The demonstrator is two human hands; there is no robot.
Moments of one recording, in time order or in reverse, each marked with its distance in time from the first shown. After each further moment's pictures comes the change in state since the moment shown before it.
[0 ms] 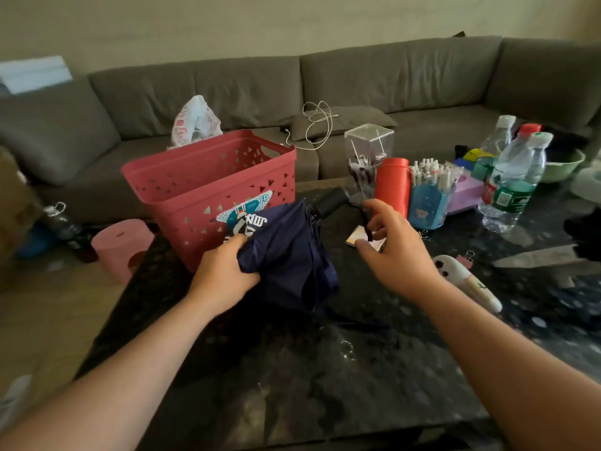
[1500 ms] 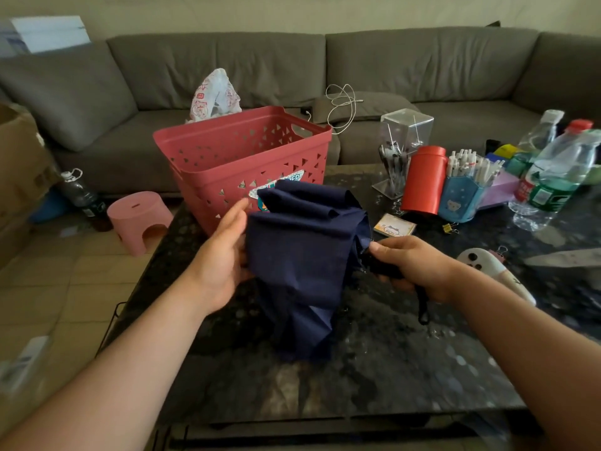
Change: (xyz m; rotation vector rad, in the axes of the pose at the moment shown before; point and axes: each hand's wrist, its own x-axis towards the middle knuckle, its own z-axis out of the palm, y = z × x) left_hand -0.034 -0.015 -0.047 -1.152 -0.138 -0.230; right_hand -0.008 -0.024 0.023 0.506 -0.586 0.528
